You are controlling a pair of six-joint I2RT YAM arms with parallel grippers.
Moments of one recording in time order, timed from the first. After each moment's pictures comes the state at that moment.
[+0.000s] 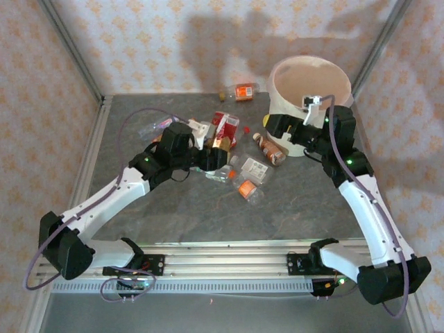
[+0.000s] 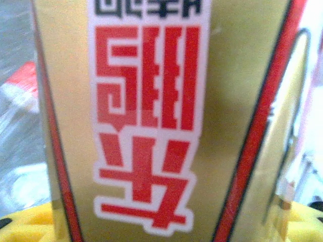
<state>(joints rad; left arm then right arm) -0.59 1.28 1.13 -0.37 0.31 -0.41 0.23 1.07 1.16 -0.37 -0.56 0.58</state>
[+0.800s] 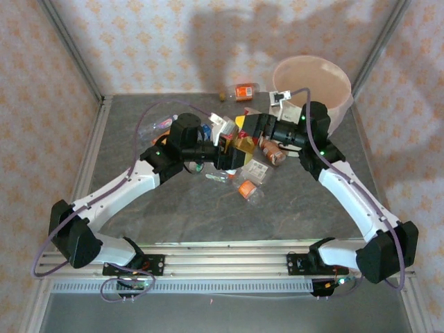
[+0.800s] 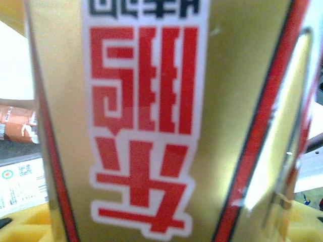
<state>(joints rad) -0.64 1.38 1.21 -0.18 0.67 -0.41 0.38 1.23 1.12 0.07 -0.81 0.74</state>
